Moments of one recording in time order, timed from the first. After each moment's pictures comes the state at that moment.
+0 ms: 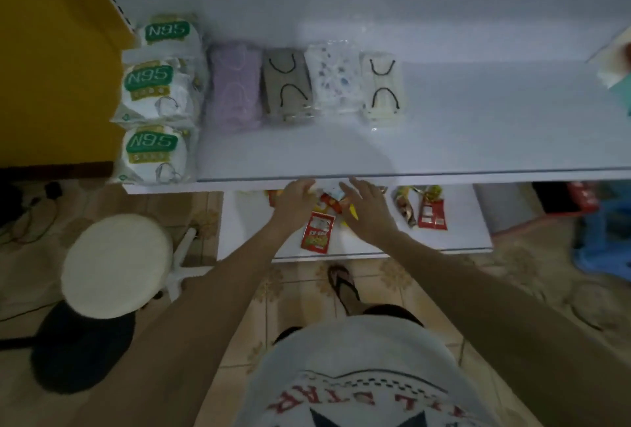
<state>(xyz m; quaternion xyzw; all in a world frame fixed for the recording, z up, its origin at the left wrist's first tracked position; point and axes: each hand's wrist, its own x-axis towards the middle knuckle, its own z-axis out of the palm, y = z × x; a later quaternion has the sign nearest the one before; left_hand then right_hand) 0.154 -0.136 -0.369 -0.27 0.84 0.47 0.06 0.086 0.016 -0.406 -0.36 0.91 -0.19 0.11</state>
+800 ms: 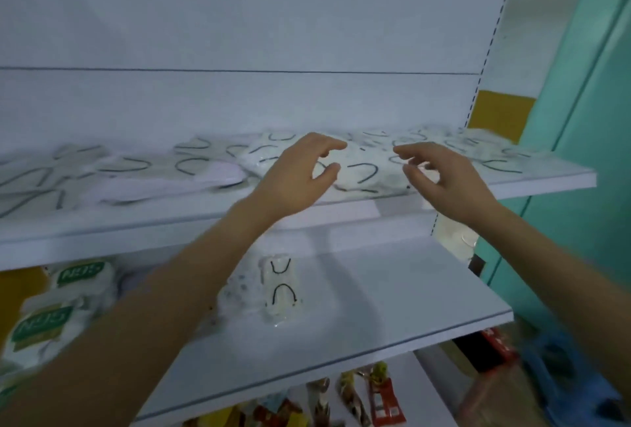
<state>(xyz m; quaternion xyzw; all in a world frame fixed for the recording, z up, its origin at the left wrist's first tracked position) 0.002 -0.022 -0.019 0.20 0.89 0.29 -0.29 -0.056 0.208 -0.025 -0.34 0.85 -0.33 -0.24</state>
